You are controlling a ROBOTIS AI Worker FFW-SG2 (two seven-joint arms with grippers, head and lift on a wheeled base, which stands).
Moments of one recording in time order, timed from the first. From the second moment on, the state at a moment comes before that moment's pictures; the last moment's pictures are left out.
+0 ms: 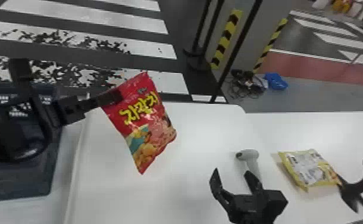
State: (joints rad) left arm -0.29 0.10 -0.06 -1.55 0.82 0.90 -0.42; right arm 0.55 -0.13 -0.14 -1.75 -0.20 -0.17 -0.04
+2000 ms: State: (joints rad) left arm -0.39 0.00 -0.32 -1.43 0.54 0.86 -0.29; right arm 0.50 -0.14 -0.13 -1.73 -0.22 -0.16 -0.04
